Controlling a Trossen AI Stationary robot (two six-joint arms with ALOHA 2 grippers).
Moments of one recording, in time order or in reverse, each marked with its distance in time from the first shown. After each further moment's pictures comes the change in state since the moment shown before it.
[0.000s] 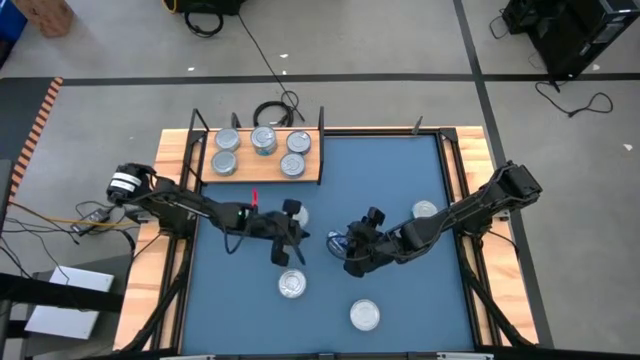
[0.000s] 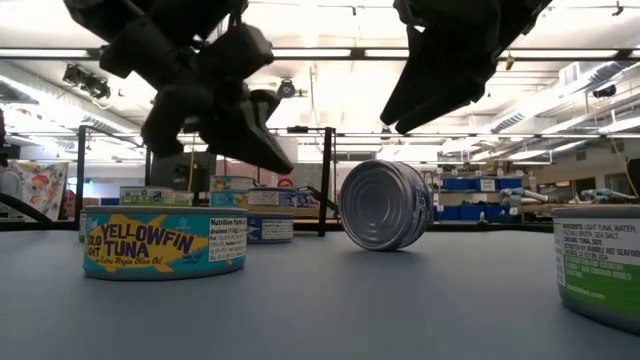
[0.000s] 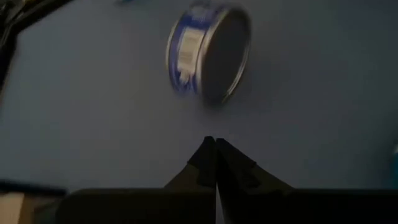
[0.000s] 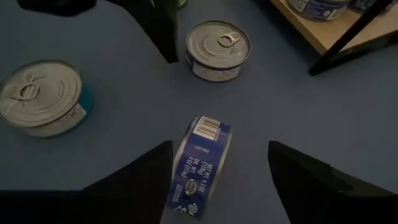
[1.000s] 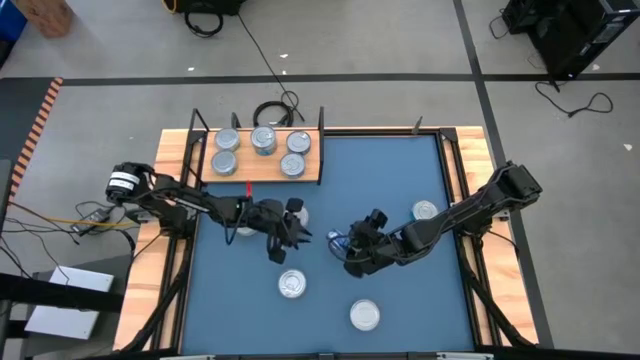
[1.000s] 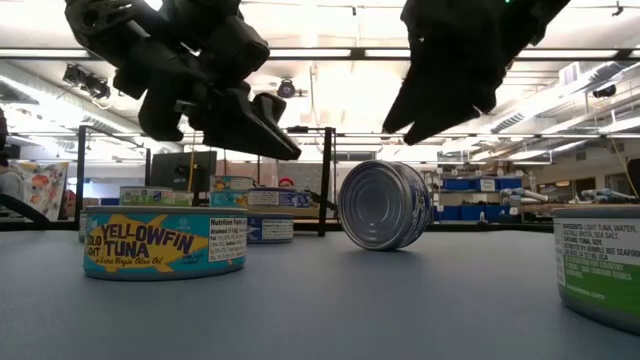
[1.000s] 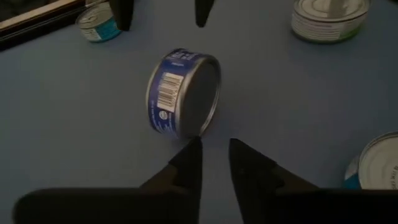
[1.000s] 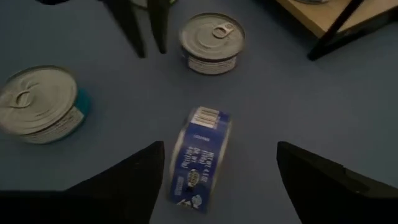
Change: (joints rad) left arm 0.095 -0.016 -0.079 0.203 0.281 -0.003; right arm 0.008 0.003 -0.043 0.033 0.021 0.095
